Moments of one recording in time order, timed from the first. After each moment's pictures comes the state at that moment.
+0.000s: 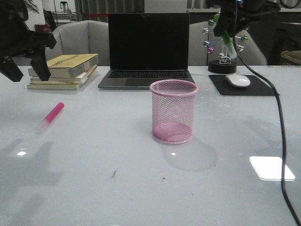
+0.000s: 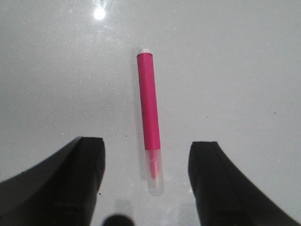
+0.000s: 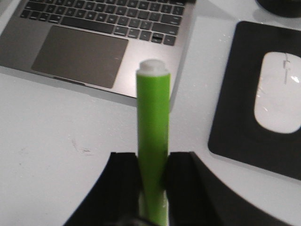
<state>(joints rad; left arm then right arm) -0.15 1.85 -1.45 -0.14 0.74 0.03 0.11 2.10 -2.00 0.27 0.74 -0.17</state>
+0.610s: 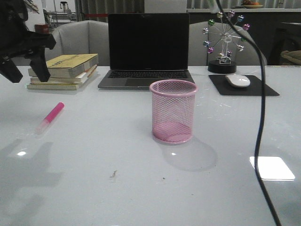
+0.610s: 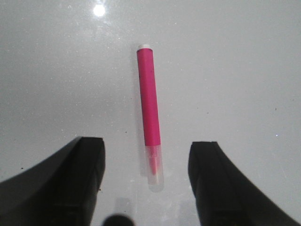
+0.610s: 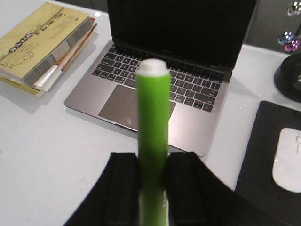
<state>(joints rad) -0.15 1.85 -1.45 -0.14 0.76 0.03 0.20 1.90 -1.99 0.25 0.70 -0.18</state>
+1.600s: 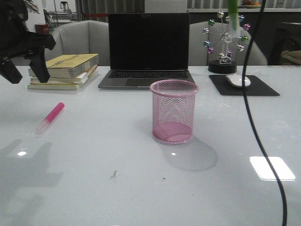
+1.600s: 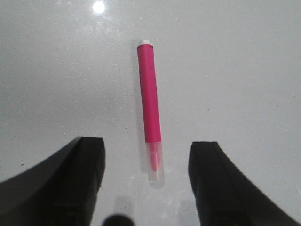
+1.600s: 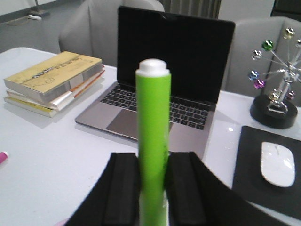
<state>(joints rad) -0.15 1.85 -1.45 -0.14 0.77 0.03 0.36 1.38 -0.89 0.22 -0.26 -0.20</state>
